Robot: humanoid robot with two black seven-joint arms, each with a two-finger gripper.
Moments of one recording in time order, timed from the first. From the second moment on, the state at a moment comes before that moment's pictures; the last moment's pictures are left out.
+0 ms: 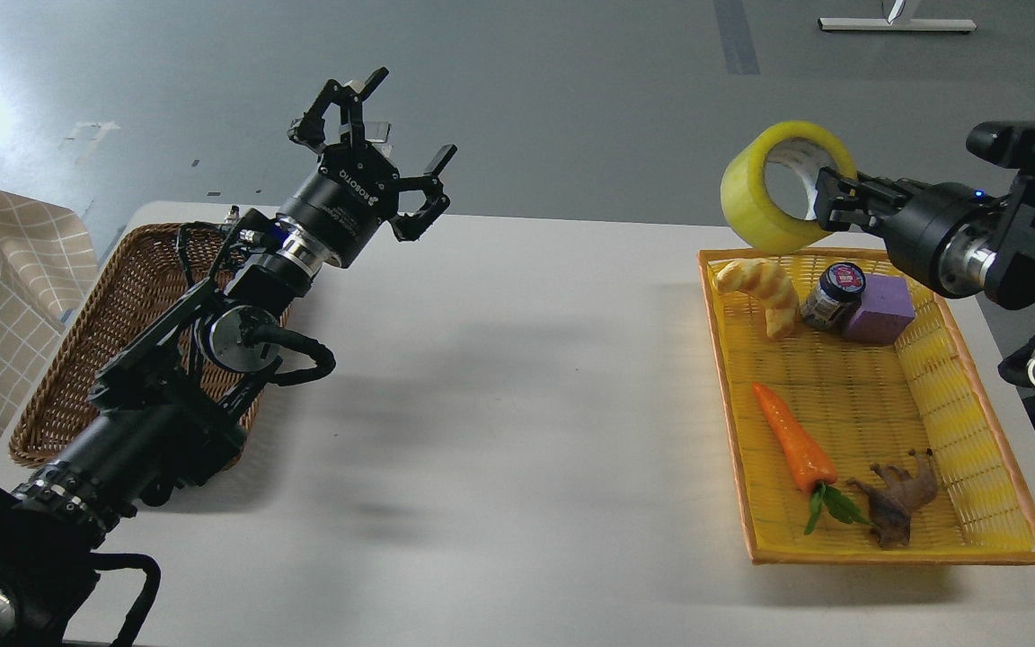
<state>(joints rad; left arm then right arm) -0.63 0.20 -1.02 -0.92 0.22 -0.49 -0.23 0.60 -0.56 1.02 1.56 -1.87 0.49 -0.31</state>
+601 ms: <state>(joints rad) -0.63 0.20 -1.01 -0.92 0.22 -0.49 -0.23 0.81 -0.31 0.73 1.33 -1.88 0.49 -0.31</state>
